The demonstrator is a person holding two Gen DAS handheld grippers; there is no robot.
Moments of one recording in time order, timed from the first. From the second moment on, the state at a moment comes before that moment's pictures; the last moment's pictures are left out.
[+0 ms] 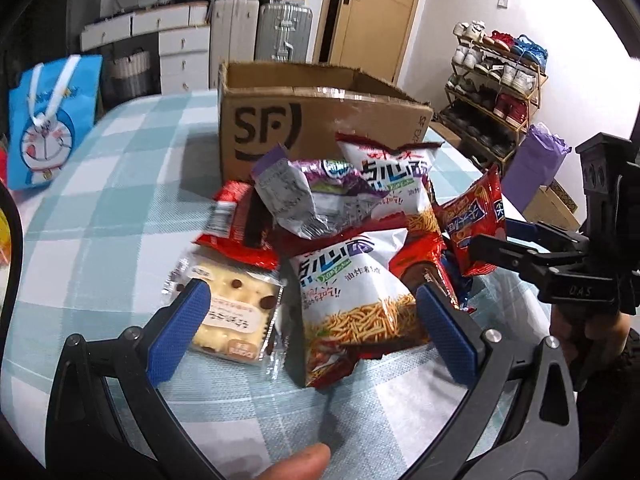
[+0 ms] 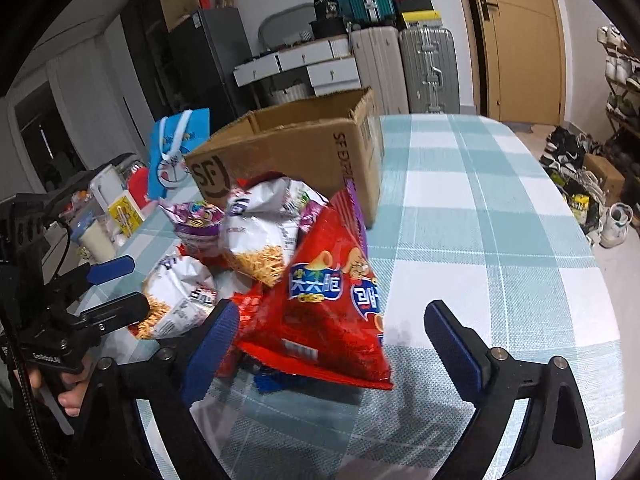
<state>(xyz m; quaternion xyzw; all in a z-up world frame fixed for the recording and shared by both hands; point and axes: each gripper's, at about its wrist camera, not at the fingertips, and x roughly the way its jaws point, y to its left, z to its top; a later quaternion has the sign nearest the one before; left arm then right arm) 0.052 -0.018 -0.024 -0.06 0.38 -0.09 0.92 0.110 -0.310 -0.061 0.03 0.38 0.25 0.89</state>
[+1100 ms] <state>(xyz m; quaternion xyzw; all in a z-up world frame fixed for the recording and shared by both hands) 0.031 -0.020 -0.023 -0.06 0.39 -0.15 0.91 0.101 -0.320 -0.050 0.07 0.35 0.29 0.89</state>
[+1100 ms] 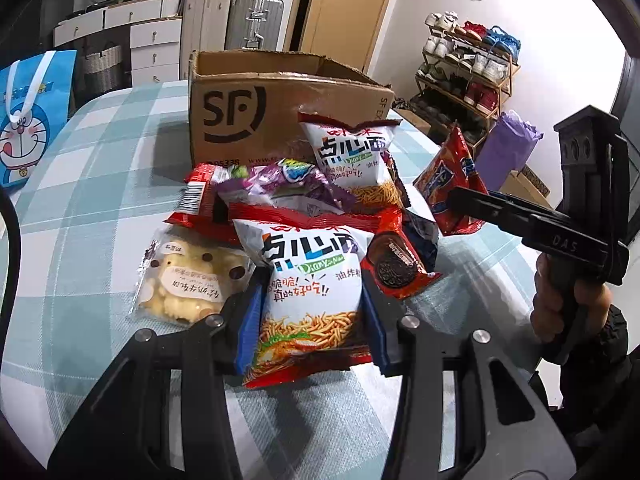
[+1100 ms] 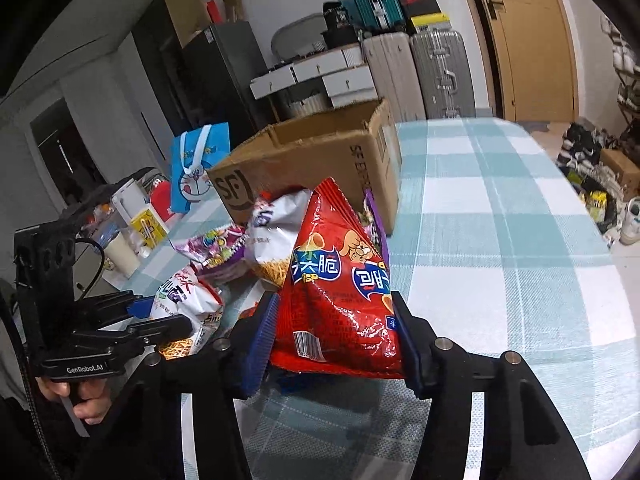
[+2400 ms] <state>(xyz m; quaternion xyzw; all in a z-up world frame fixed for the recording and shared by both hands) 0.045 0.016 0.091 -0.08 0.27 -0.10 0.95 0.121 -0.309 0.027 0.08 0.25 0.32 0.91</state>
